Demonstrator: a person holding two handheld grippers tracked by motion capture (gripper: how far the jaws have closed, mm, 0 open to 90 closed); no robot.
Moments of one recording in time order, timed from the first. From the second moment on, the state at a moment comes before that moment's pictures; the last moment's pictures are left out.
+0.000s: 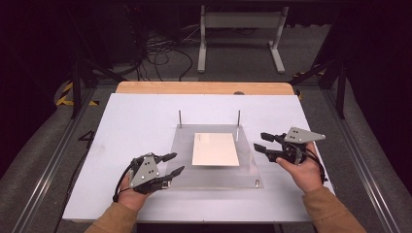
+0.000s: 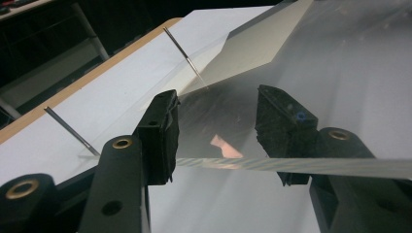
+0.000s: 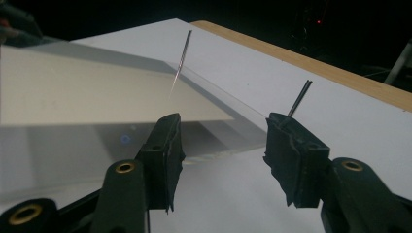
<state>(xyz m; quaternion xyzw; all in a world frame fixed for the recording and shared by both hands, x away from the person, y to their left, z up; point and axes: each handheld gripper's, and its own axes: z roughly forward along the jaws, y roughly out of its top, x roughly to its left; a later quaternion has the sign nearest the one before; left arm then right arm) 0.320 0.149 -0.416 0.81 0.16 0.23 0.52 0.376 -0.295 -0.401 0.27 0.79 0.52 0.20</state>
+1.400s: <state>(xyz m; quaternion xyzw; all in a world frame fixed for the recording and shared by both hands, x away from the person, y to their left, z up) 0.343 0.153 -0.390 0.78 0.18 0.22 0.56 0.382 -0.245 -0.414 0.13 0.79 0.52 0.29</state>
